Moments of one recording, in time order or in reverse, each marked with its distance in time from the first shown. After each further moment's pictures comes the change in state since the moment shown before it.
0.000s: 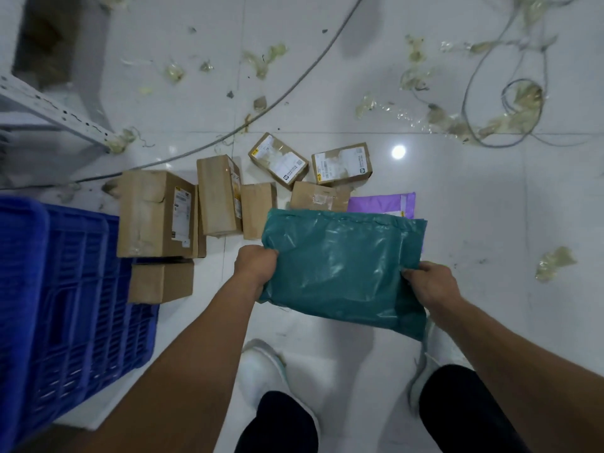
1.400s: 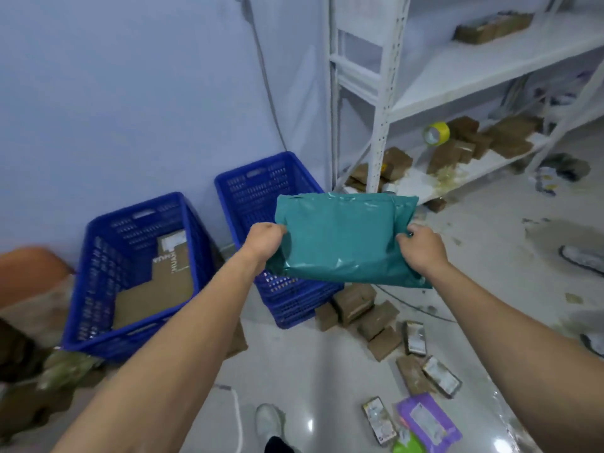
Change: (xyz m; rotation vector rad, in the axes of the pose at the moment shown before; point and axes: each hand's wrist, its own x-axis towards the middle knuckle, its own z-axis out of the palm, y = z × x) left_hand -0.633 -0.003 -0.437 -0.791 0.633 0.199; right_hand -0.609 -0.403 -0.122 -0.651 -0.285 -1.374
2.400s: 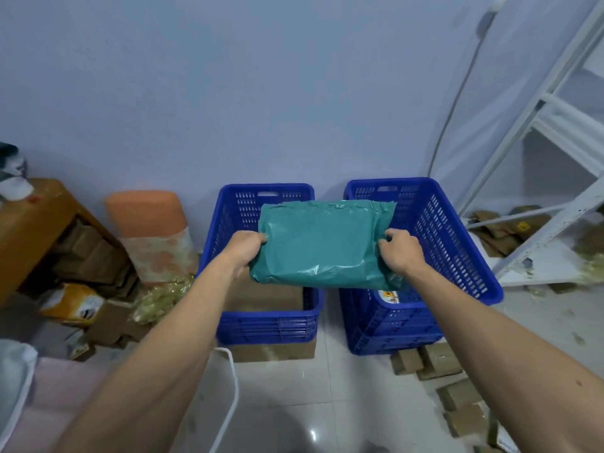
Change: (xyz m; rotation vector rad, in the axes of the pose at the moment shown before) left_hand 0.094 -0.173 -0.421 -0.281 0.260 -0.175; right_hand -0.045 -0.376 0.291 -0.155 -0.297 -0.316
